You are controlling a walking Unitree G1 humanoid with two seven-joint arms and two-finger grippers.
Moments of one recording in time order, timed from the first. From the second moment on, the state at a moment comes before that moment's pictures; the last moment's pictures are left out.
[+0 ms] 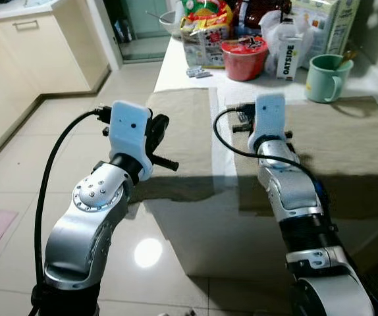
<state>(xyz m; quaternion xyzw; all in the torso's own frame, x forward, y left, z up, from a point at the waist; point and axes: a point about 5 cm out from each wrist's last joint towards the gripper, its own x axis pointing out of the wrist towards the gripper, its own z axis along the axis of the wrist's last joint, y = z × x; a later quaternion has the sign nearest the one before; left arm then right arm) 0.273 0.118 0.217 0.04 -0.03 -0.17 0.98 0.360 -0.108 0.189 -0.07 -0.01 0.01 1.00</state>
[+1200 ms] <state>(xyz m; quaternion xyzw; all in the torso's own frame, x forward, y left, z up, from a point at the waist) 0.273 0.118 0.217 0.04 -0.03 -0.17 0.98 0.363 -0.125 0.183 -0.16 0.00 -0.01 0.99</state>
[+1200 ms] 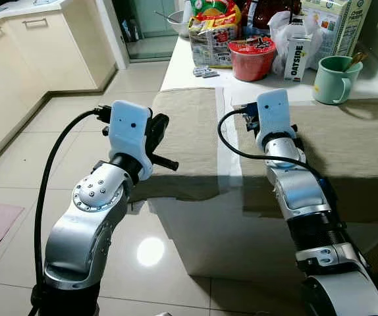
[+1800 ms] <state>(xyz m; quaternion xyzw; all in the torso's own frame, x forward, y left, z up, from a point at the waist) 0.273 0.118 0.217 0.04 -0.02 -0.17 0.98 0.363 -0.133 0.163 -0.19 0.07 -0.01 0.98</state>
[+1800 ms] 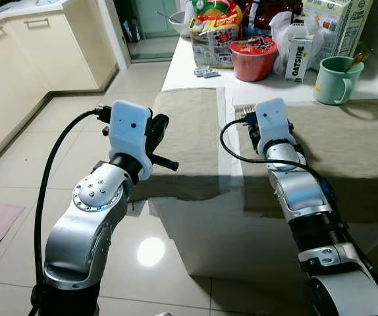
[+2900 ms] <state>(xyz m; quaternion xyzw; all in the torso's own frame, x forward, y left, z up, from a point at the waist) 0.272 0.117 0.218 0.04 -0.03 -0.18 0.98 0.358 -0.130 0.158 -0.14 0.10 0.00 0.98</state>
